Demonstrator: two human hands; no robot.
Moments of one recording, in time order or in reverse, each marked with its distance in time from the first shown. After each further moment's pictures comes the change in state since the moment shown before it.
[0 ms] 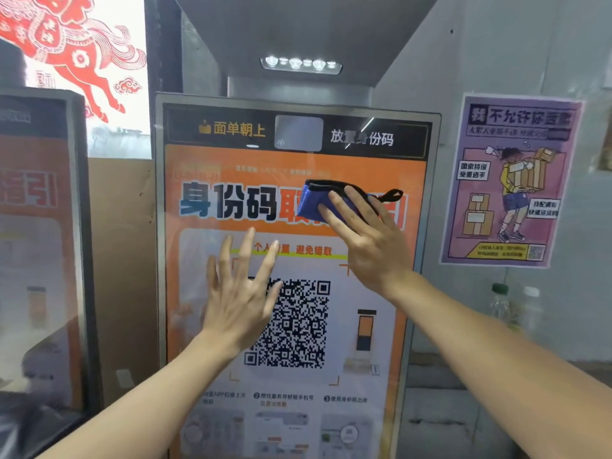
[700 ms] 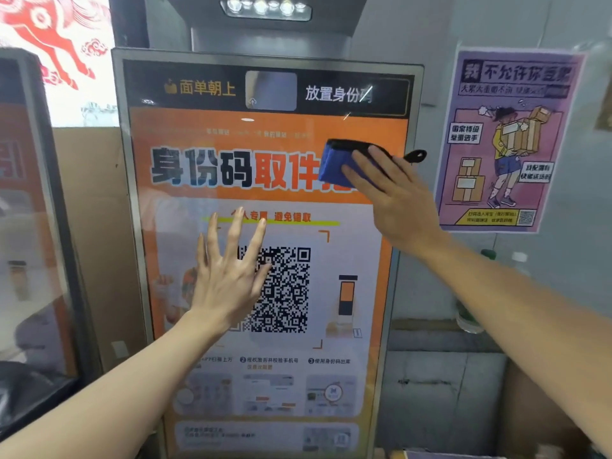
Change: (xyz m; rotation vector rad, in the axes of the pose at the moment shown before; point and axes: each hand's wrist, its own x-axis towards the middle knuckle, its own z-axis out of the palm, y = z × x) left_hand -0.011 0.016 0.011 0.018 -0.112 -0.017; right_hand -0.031 0.061 -0.008 -0.017 0.008 -0.001
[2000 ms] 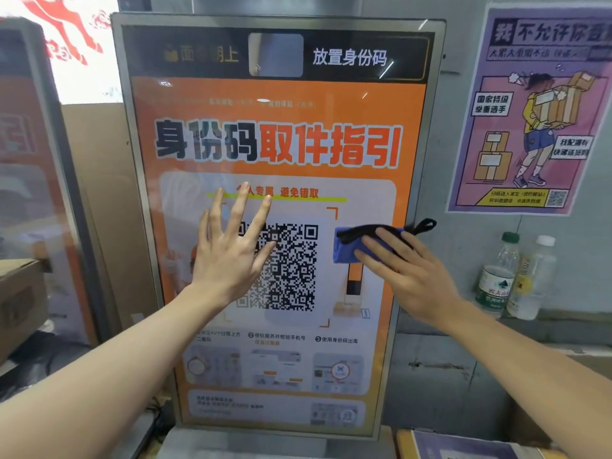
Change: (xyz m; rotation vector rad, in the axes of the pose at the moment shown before) left_hand -0.002 -0.010 0.002 0.116 0.013 0.030; right_hand -0.131 -0.044 0.024 0.087 -0.085 -0.200
